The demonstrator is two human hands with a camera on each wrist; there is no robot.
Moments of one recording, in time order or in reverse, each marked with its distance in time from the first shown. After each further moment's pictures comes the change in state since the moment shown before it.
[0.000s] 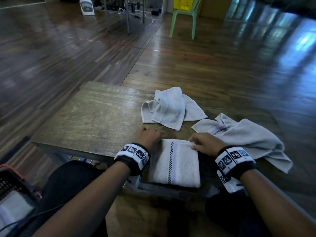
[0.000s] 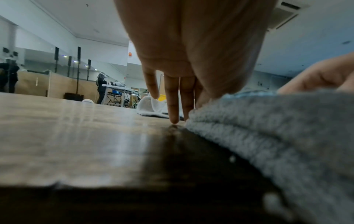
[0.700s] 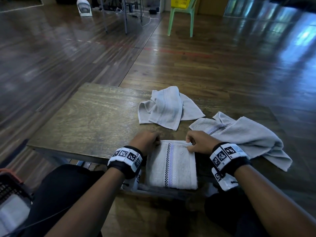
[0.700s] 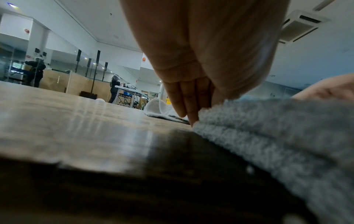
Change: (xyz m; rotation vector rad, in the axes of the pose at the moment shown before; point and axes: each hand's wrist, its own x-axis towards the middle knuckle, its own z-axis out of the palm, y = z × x) left_hand -0.001 -0.005 0.006 -0.279 0.040 0.078; right_hand 0.005 -0.007 -0.002 0.111 -0.026 -0.031
